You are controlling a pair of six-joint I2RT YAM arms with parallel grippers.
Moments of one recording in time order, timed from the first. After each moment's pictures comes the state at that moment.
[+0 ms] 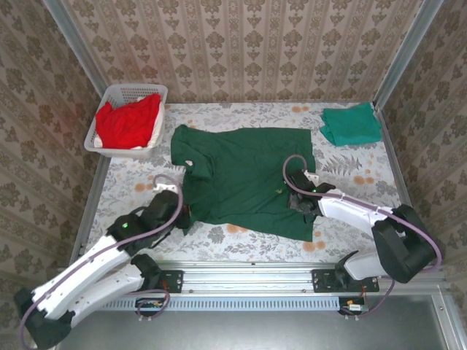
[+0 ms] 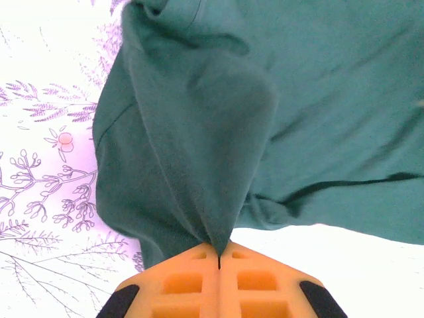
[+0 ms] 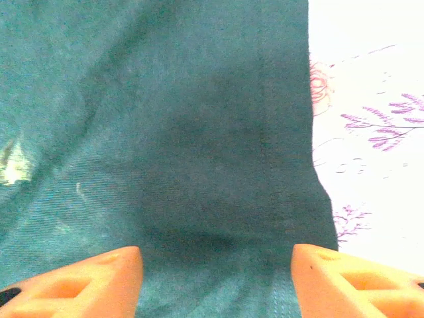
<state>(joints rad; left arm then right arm) -0.83 0.64 0.64 -0.83 -0.24 -0.68 0.53 1.37 0.69 -0.53 0.34 0.73</state>
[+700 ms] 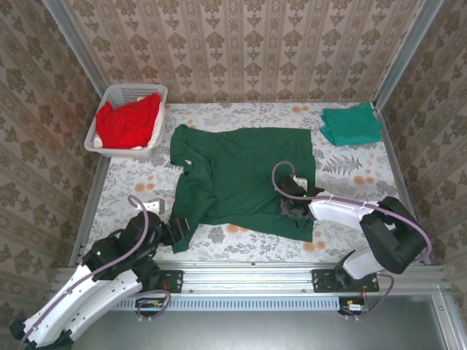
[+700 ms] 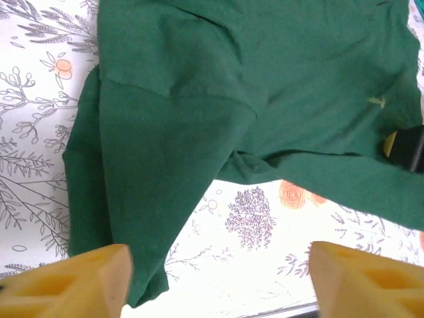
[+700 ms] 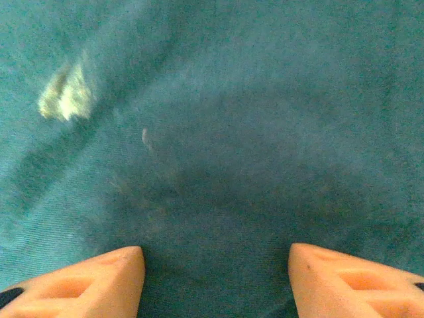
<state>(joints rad) -0.83 0.36 0.59 -1.00 -0.18 -0.83 0.63 1.49 0.68 -0.43 0.31 0.75</state>
